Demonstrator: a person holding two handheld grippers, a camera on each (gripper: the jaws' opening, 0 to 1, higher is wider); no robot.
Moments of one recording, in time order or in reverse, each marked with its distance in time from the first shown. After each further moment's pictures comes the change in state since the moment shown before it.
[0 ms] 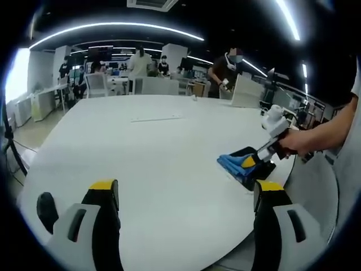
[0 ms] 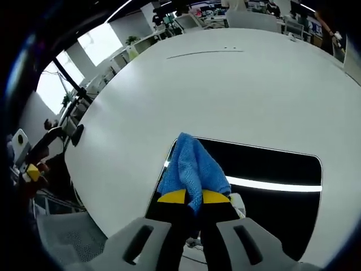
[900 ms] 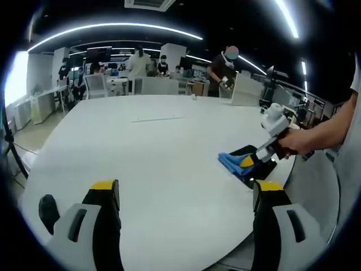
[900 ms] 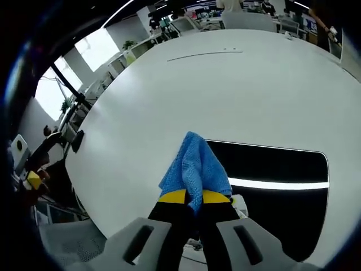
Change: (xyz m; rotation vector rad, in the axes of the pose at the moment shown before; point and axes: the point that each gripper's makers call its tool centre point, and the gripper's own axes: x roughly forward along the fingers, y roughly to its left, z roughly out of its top) left arm -0.001 0.006 -0.001 0.011 0.001 0.001; right arm 0.009 0.017 0.003 0.034 -0.023 0.001
